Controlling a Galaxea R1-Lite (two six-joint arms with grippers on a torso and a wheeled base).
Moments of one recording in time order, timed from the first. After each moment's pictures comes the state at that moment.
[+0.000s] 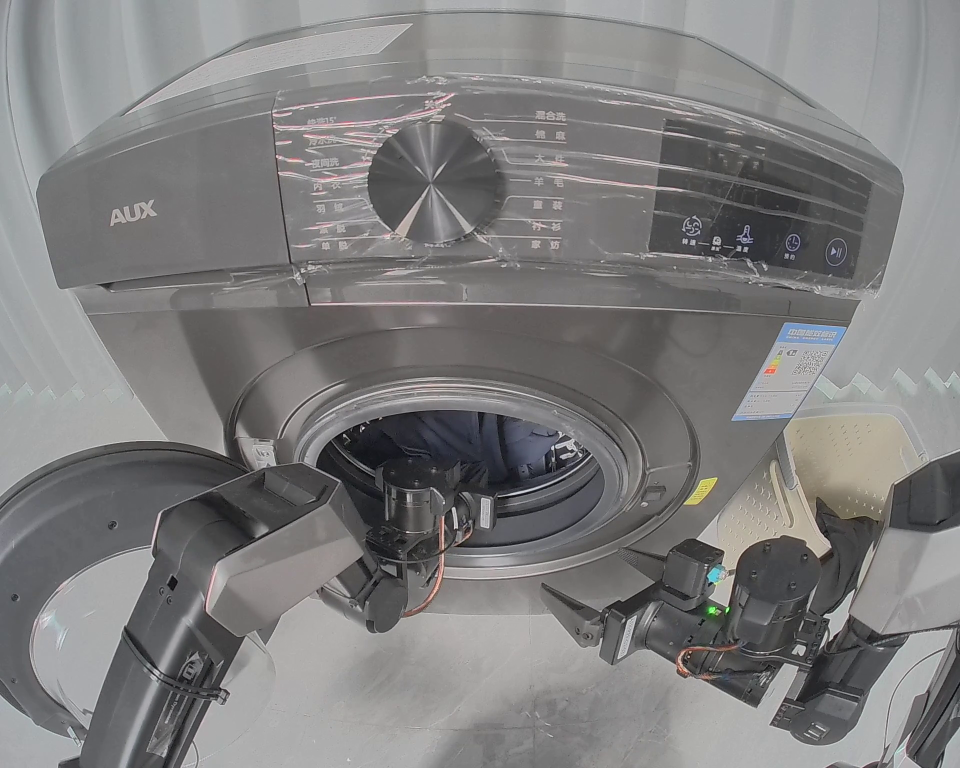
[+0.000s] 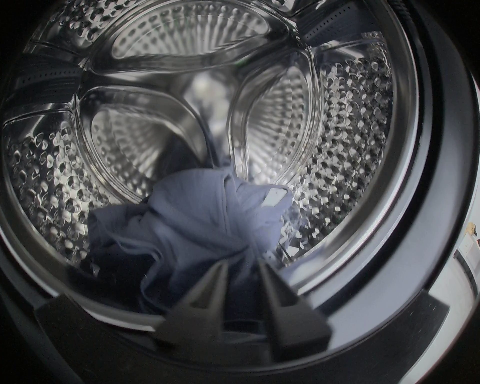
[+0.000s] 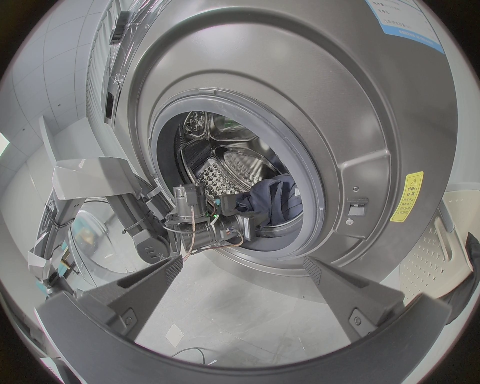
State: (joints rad) left arm -0.54 2.63 -1.31 -1.20 0.16 -0.04; right arm 0.79 2.03 -0.27 -1.55 -0.16 0.24
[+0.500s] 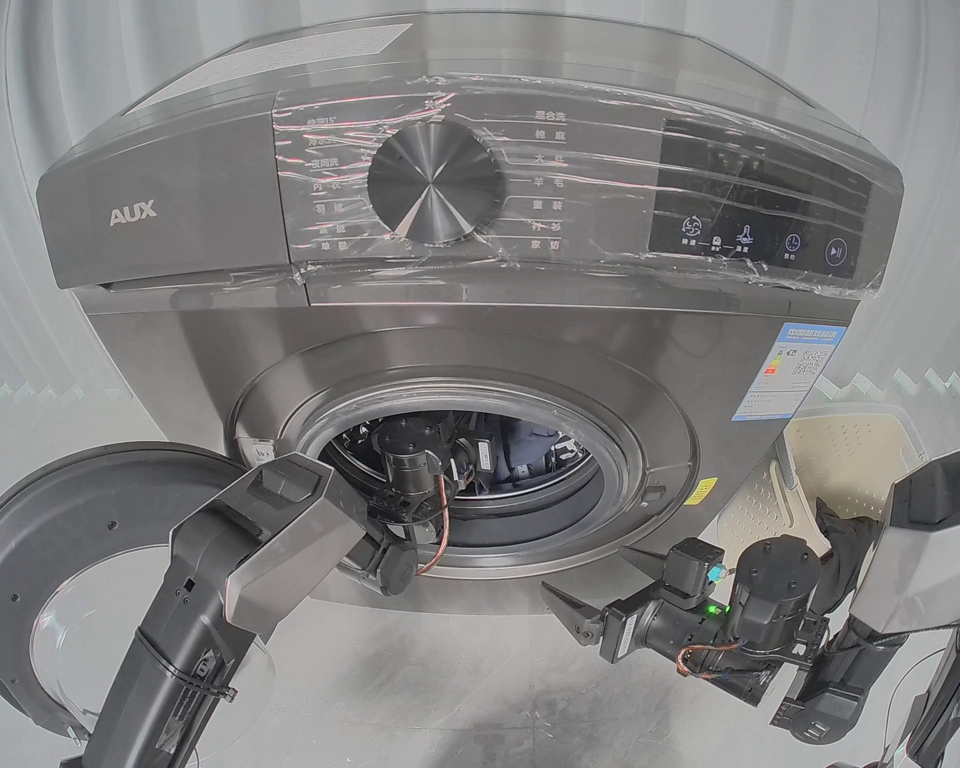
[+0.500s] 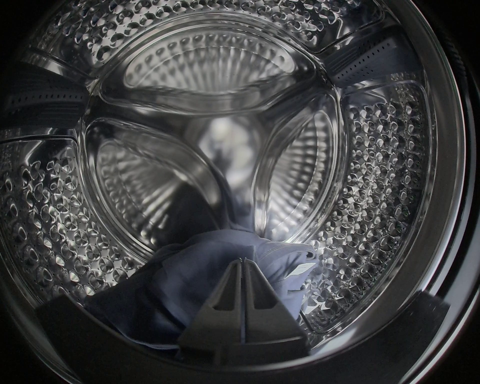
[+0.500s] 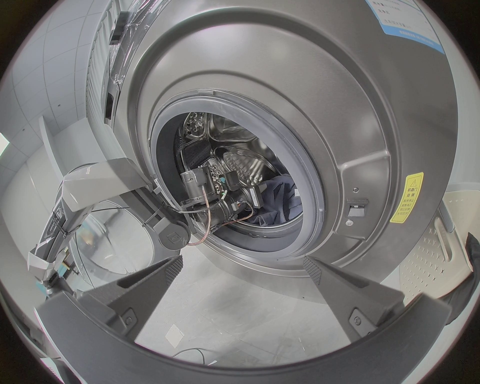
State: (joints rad) left arm -0.50 2.71 -1.60 -1.21 0.20 -0.05; right arm 0.78 2.03 -0.28 -1.55 -0.16 0.24
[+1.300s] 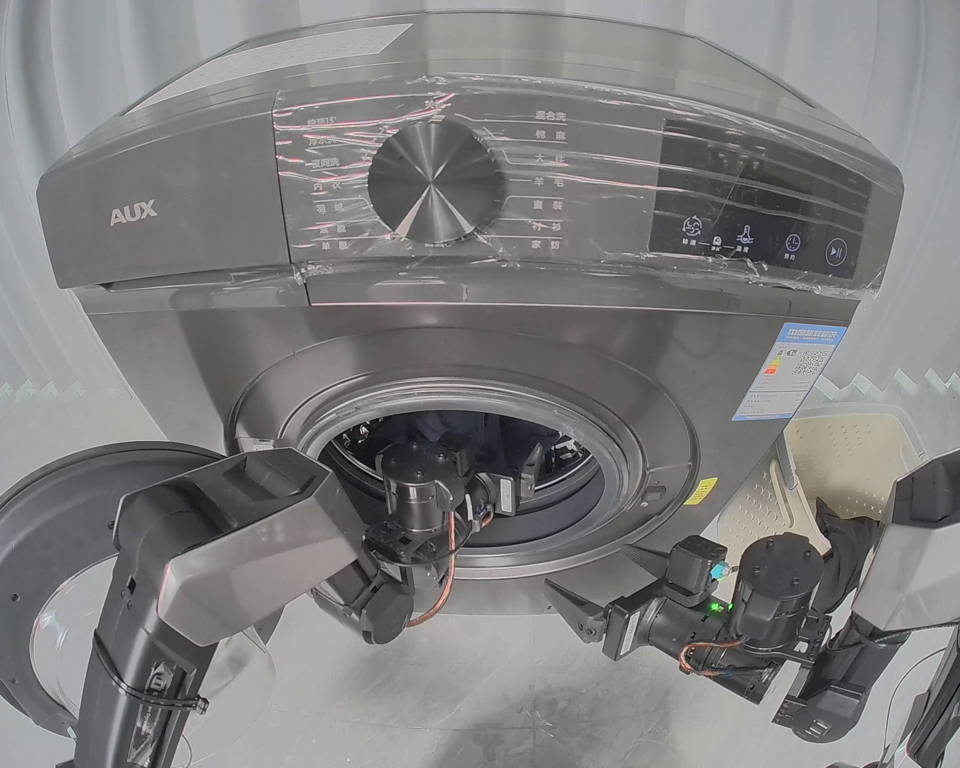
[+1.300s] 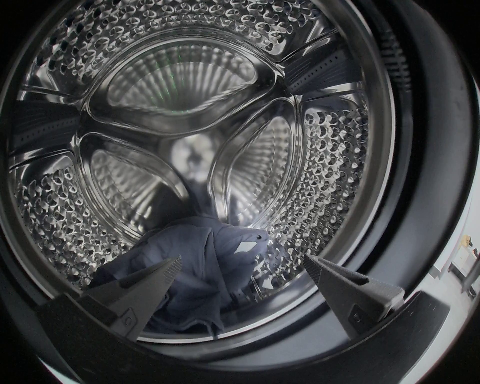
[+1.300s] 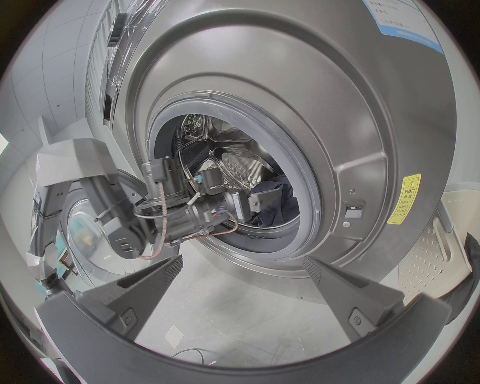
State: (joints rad) left arm -0.62 2.49 -1.19 -1.31 0.20 -0.06; right arm 0.77 2.03 -0.27 -1.55 -0.16 0.24
